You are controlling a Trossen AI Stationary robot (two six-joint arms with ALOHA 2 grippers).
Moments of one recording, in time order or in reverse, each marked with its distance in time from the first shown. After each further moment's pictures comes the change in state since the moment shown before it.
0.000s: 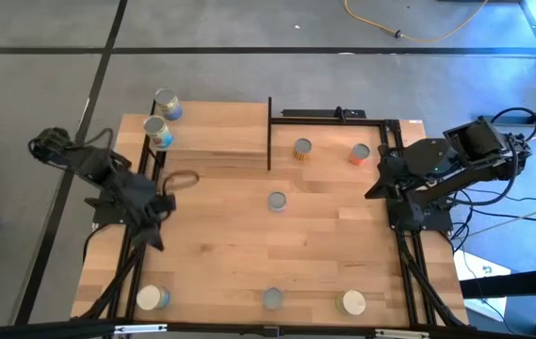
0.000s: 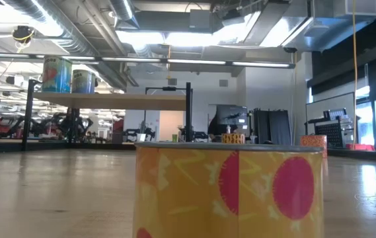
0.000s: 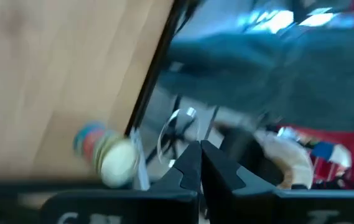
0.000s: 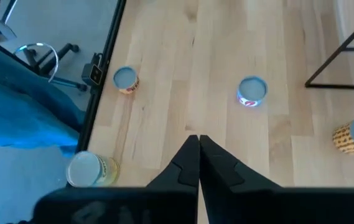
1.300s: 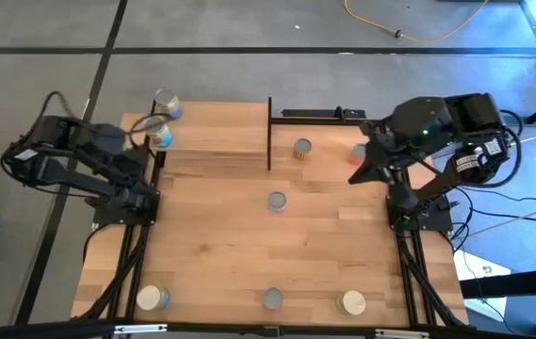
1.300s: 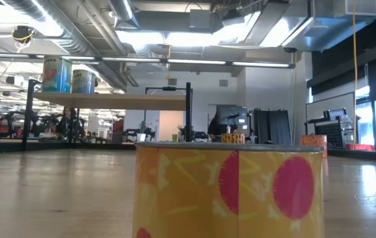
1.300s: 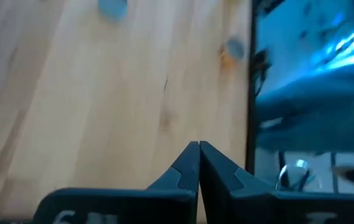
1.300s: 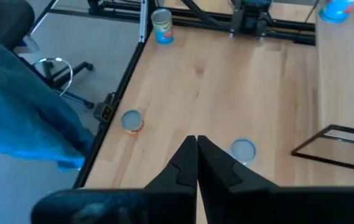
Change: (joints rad) left arm 0.464 -0.131 0.292 -0.471 -0.183 0.837; right arm -0.177 0.367 0.645 -0.177 -0.188 -0.249
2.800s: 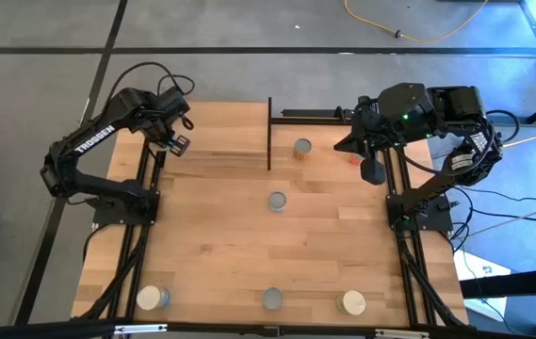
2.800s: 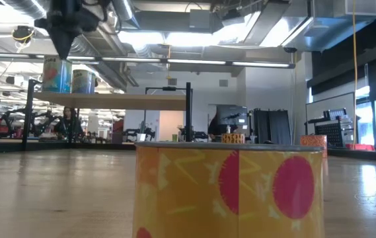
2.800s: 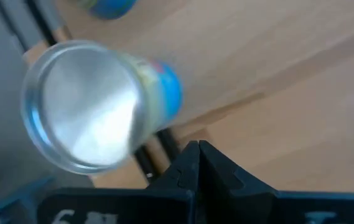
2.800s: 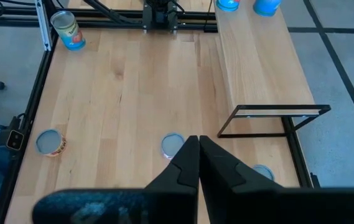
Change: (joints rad) left arm 0.705 0.433 -0.034 -0.112 -0.468 0.018; right arm -0.133 0.043 0.001 0.028 0.230 0.003
